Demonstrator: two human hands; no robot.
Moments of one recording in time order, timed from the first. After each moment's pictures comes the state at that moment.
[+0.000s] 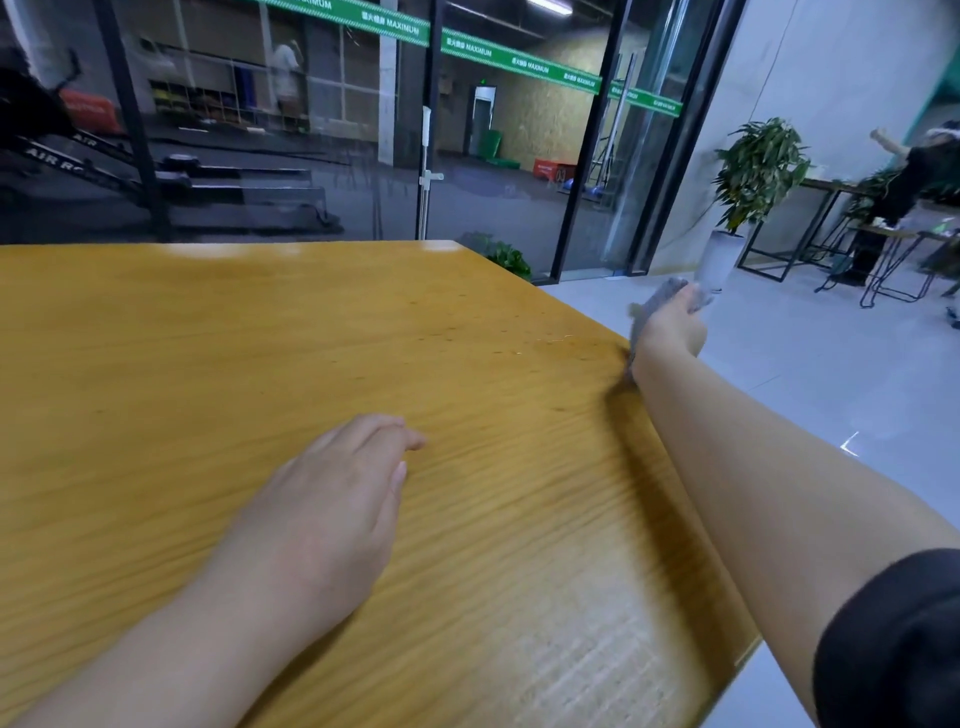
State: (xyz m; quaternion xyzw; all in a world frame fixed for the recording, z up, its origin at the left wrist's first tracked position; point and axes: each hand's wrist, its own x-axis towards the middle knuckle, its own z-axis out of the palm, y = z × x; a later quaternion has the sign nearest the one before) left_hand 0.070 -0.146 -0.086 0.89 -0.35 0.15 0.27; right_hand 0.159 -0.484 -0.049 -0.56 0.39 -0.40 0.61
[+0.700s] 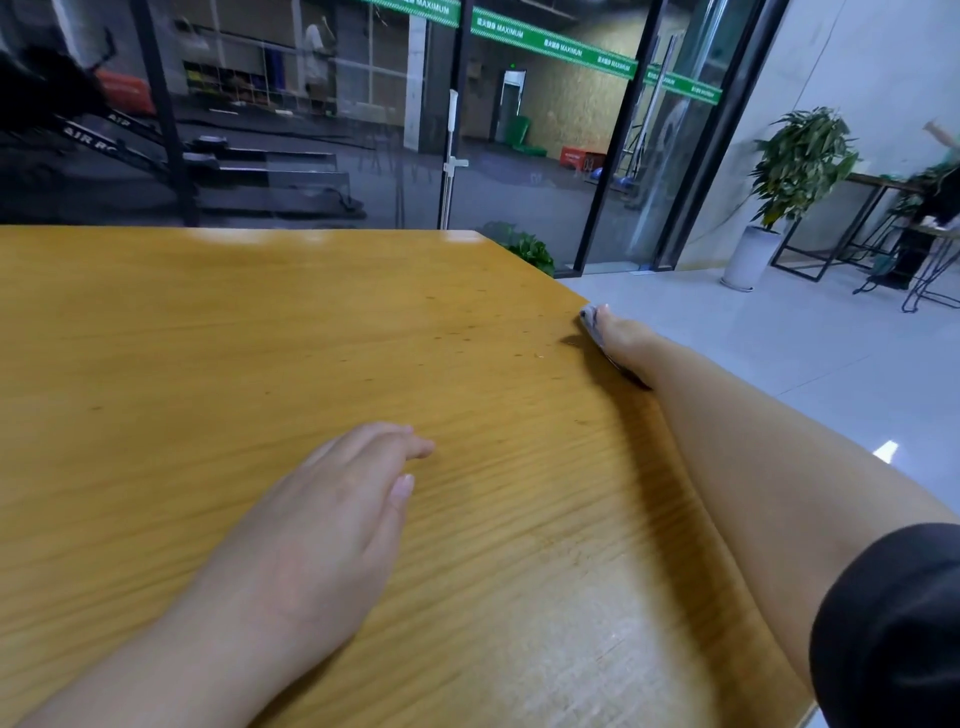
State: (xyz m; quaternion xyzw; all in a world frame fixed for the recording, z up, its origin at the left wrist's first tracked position) left_hand 0.075 -0.145 -0.089 0.87 -0.34 0.14 0.33; right_hand 0.214 -0.493 -0.072 -0.90 0.33 -0.06 0.29
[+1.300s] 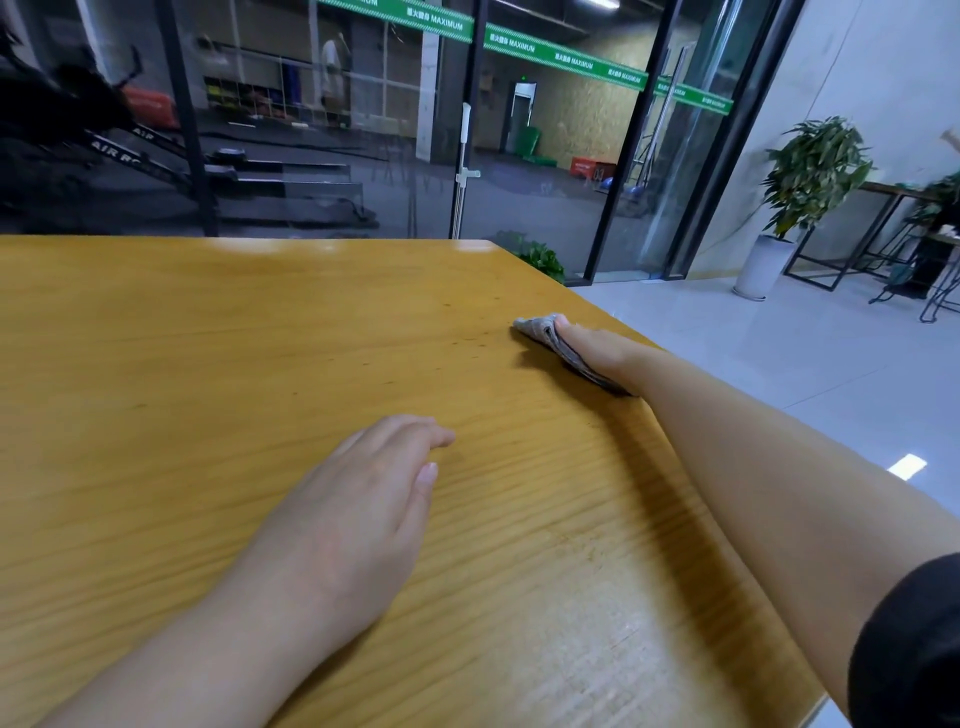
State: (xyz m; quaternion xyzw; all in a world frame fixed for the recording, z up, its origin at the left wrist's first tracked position) left_hand 0.075 -0.147 -0.086 0.87 -0.33 0.16 0.33; right_hand 0.199 -0.449 -0.063 -0.94 0.18 0.04 0.27
